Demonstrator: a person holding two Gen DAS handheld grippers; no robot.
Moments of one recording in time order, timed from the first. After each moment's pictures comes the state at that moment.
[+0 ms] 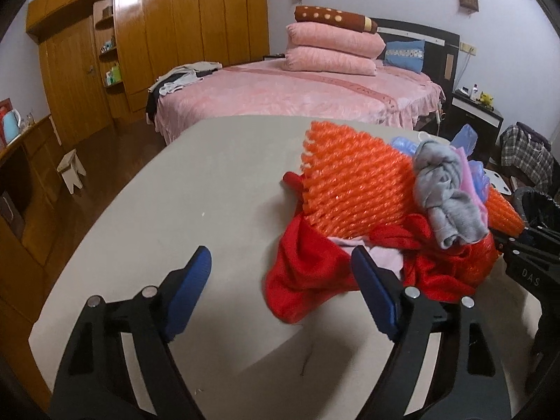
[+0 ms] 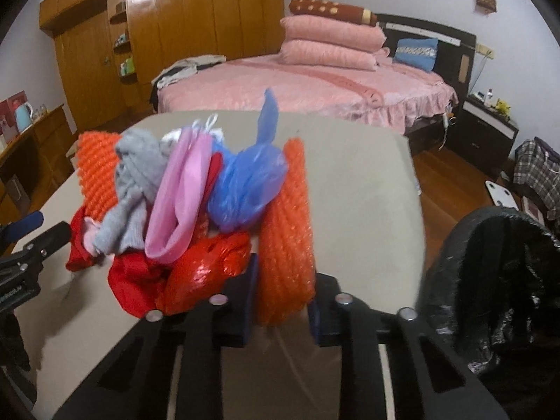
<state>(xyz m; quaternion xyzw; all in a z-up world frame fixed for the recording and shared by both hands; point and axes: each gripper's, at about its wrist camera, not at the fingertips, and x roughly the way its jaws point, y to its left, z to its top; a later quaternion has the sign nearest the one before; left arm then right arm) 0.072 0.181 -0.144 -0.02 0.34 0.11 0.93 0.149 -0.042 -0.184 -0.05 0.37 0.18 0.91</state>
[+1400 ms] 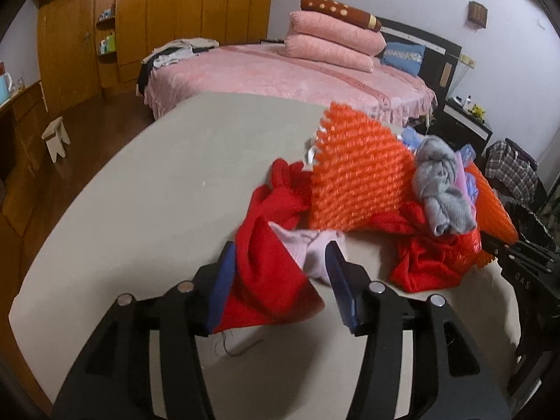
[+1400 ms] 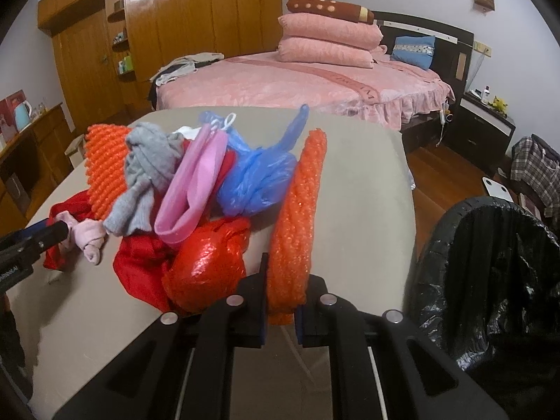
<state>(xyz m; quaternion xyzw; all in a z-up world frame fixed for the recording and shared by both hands) 0.057 0.196 -0.151 -0.09 0.37 0.08 0.92 0.141 -0.047 -0.180 -0.05 0.38 0.17 0.91</state>
